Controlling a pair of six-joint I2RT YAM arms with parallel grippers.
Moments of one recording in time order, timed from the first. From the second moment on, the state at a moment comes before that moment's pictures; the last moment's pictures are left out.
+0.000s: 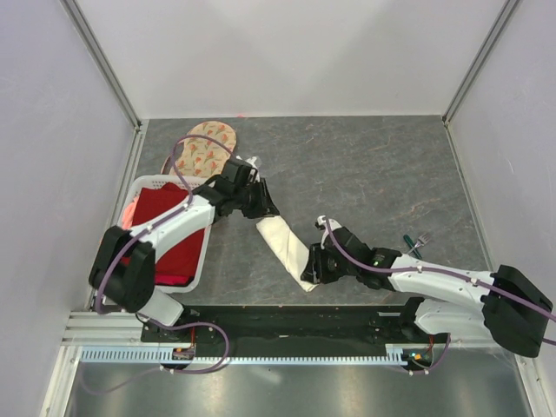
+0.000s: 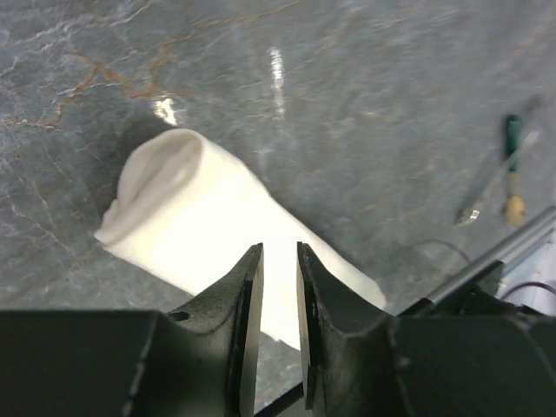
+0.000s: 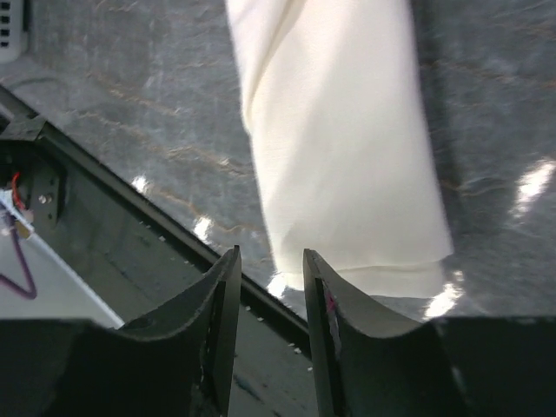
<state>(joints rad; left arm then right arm) -0.53 1.57 1.03 -0.31 0.26 -0.64 0.93 1.14 0.52 -0.16 -0.09 0.74</state>
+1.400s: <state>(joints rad) -0.53 0.74 0.56 -0.42 0.35 -0.77 0.73 1.84 1.06 -0.19 0.51 0.66</state>
